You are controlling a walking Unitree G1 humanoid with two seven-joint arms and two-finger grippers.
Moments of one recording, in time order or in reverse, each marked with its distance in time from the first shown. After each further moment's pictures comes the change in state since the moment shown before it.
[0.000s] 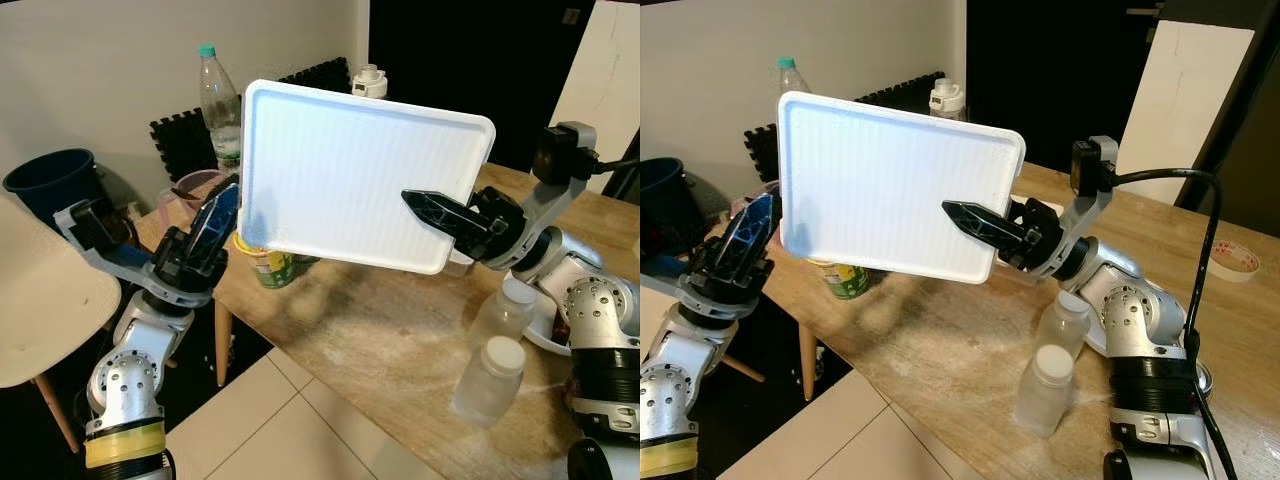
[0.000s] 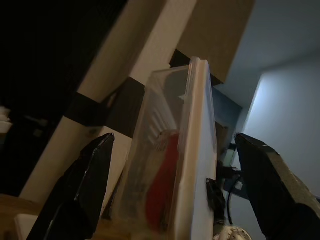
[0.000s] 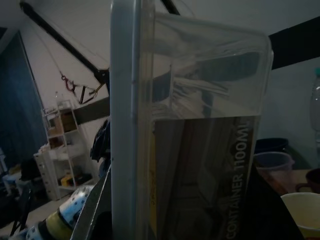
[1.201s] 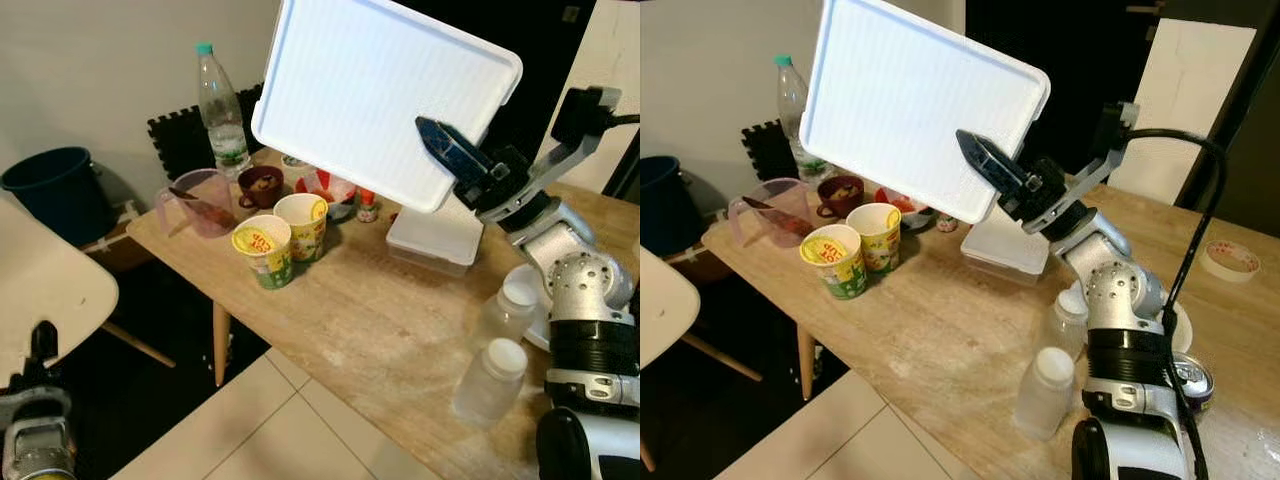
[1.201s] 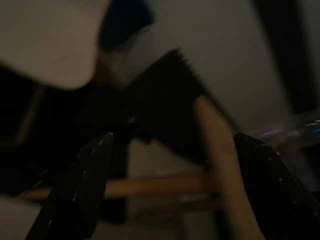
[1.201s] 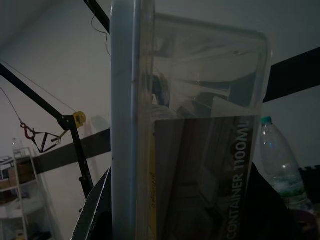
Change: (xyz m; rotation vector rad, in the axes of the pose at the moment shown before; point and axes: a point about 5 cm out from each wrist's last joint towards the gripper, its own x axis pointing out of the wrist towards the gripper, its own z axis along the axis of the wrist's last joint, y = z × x) left arm -0.250 0.046 0.054 0.247 -0.333 1.487; right arm 0.022 -0.014 0.015 -0.030 -0.182 -0.134
